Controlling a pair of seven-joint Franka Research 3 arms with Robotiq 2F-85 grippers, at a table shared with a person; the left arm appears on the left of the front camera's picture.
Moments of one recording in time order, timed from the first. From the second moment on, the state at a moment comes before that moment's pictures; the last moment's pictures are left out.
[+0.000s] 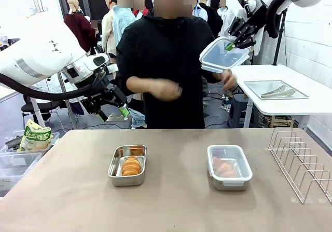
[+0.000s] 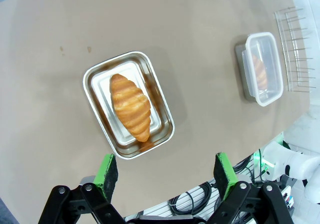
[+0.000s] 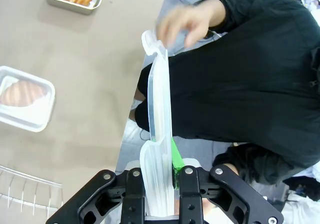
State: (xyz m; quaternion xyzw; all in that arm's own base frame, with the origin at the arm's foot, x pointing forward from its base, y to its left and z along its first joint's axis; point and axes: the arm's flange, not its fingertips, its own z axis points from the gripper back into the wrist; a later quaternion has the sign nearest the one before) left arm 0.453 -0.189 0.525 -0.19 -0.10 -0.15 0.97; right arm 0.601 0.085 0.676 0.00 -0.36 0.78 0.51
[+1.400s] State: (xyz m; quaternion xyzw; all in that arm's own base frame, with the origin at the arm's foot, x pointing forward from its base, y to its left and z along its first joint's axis) left arm 0.453 -0.189 0.525 -0.19 -0.10 -0.15 0.97; right arm 0.601 0.085 0.678 0.00 -0.36 0.78 0.51
